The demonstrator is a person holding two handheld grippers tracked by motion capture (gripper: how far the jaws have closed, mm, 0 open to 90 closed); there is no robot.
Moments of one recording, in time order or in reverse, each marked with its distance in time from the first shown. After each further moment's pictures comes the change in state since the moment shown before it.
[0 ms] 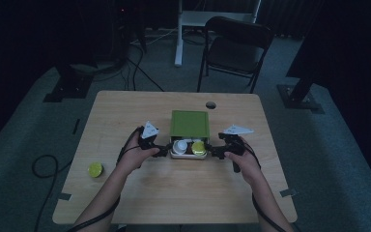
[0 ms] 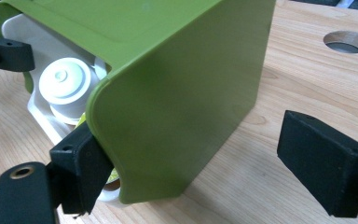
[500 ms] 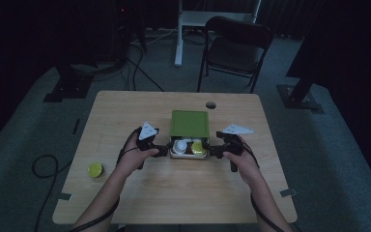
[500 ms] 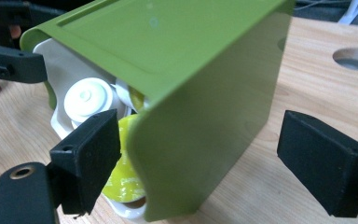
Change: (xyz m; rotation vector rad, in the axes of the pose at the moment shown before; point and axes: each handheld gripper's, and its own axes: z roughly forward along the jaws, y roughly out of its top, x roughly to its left) left arm -0.006 0.001 -0.009 -0.072 -0.013 -0.028; right arm 0.010 0.007 -0.002 -0.048 0.021 -0.004
